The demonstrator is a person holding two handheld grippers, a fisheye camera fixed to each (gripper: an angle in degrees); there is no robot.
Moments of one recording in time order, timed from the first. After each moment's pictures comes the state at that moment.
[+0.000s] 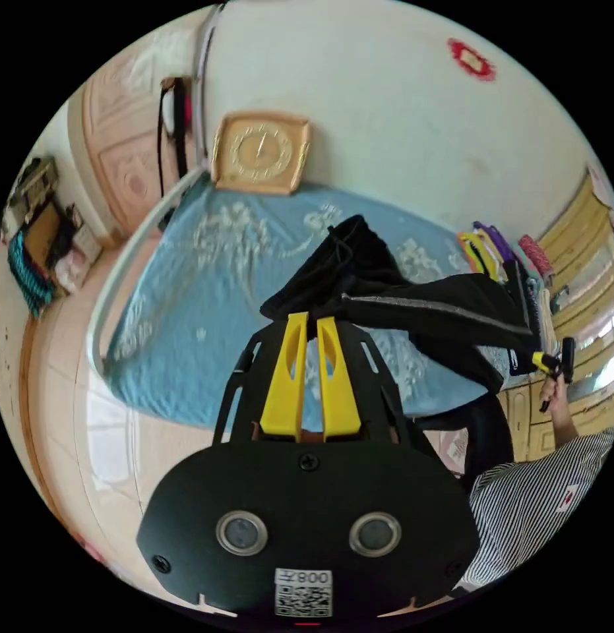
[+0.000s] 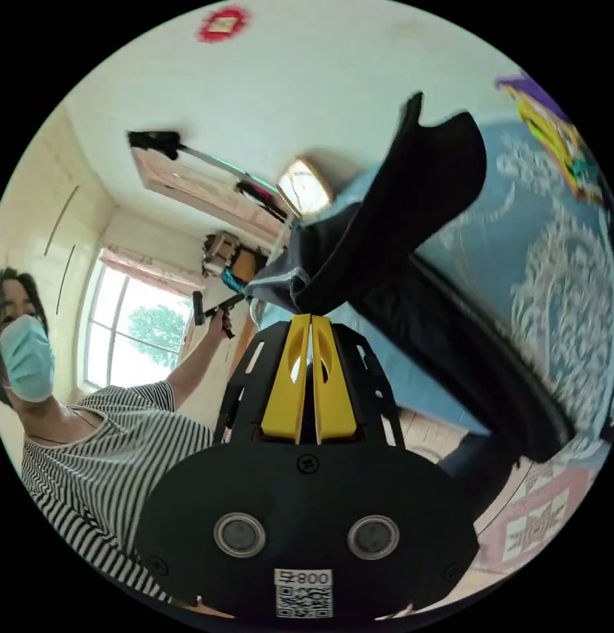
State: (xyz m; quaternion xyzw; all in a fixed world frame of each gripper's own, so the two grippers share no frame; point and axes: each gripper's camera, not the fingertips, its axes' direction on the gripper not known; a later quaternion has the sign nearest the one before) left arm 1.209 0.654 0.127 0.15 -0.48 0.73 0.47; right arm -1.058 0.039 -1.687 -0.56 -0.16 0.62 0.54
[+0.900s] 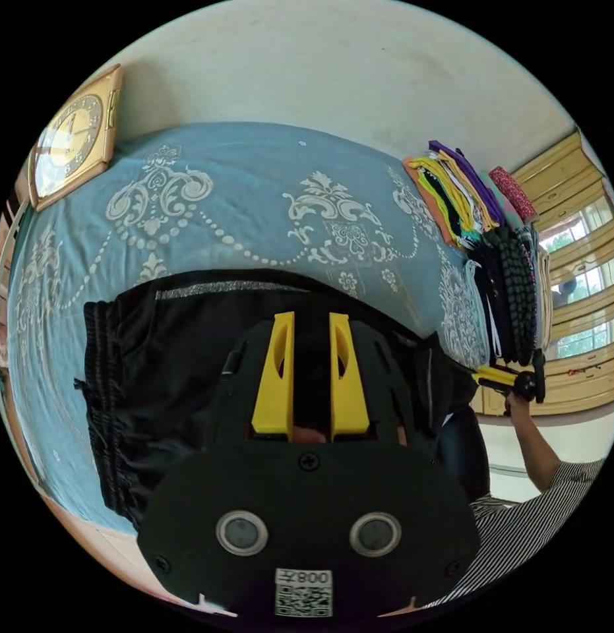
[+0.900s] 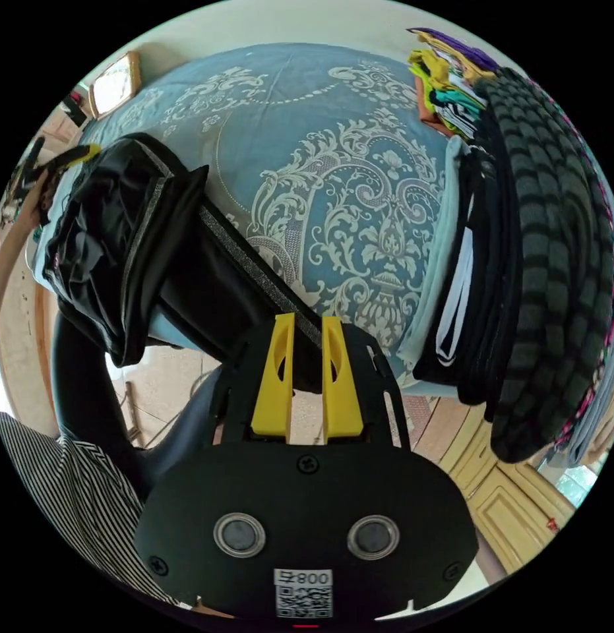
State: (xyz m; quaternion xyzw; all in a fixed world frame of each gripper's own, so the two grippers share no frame) left arm 1.018 0.463 0.647 -0.04 -0.52 0.72 0.45; right arm -1.166 0.134 -1.561 -0.87 0.03 0.28 0.40
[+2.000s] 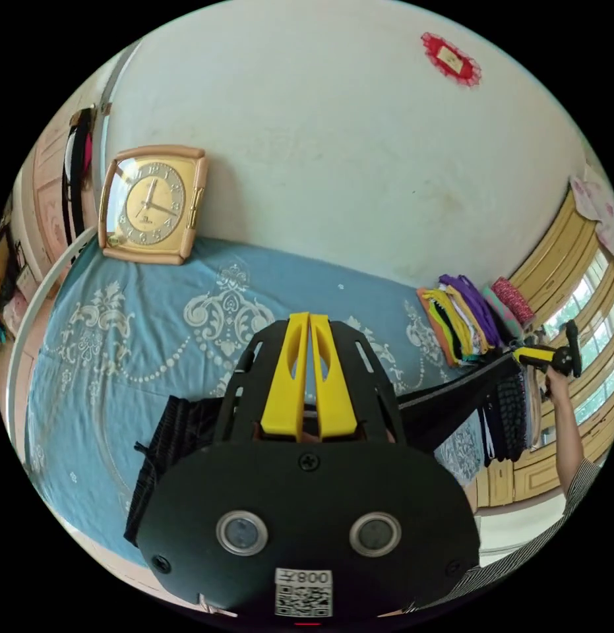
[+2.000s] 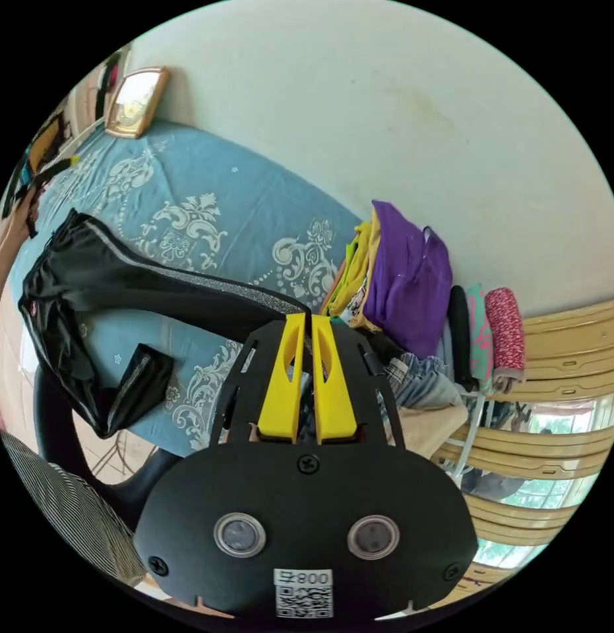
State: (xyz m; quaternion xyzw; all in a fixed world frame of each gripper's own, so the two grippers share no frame) left arm 1.007 0.452 0.688 0.12 -0.35 0.79 0.49; right arm -1.040 0.091 -1.256 -0.85 0.06 0.06 0.52
